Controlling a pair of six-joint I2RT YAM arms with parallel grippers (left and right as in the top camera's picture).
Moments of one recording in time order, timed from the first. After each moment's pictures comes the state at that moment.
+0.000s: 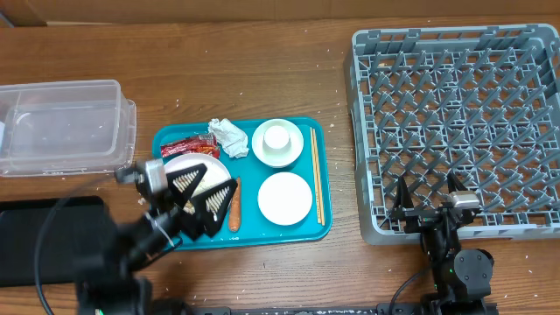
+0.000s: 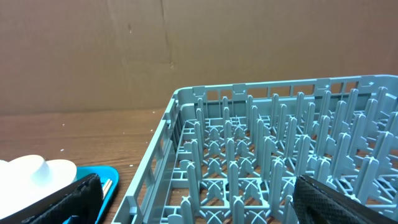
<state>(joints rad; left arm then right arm) 0.11 0.54 0.64 -0.29 0.88 -0.57 0.11 0.01 0.02 -0.03 0.02 0.10</state>
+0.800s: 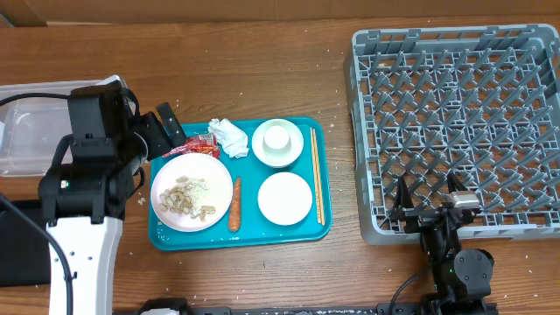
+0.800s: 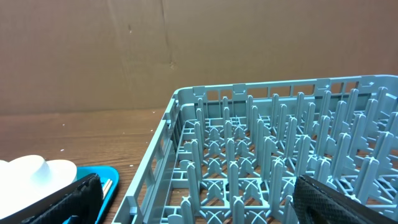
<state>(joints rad) 0.03 1.20 1.32 -0.97 -0.05 -0.39 0.11 0.01 0.02 -0.03 0.02 0.10</state>
